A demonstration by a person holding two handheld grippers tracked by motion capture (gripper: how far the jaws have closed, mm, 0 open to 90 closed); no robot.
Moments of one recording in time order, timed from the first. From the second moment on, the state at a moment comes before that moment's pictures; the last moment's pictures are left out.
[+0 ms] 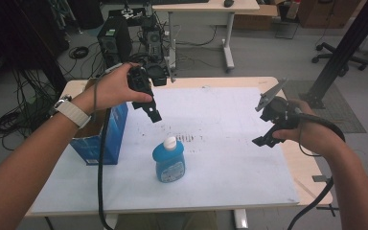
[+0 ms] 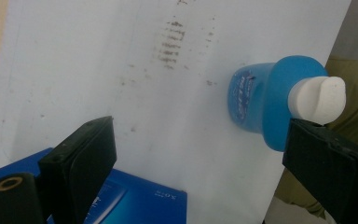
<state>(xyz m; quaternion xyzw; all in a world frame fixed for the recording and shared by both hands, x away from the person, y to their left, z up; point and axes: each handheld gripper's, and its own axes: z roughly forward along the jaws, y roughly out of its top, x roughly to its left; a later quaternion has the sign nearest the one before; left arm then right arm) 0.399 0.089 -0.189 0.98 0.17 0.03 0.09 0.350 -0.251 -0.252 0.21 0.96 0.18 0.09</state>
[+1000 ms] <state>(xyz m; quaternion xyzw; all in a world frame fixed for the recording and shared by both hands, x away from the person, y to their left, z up) 0.387 0.083 -0.167 0.98 0.20 0.04 0.09 0.346 -0.259 -0.256 0.22 0.95 0.18 0.09</state>
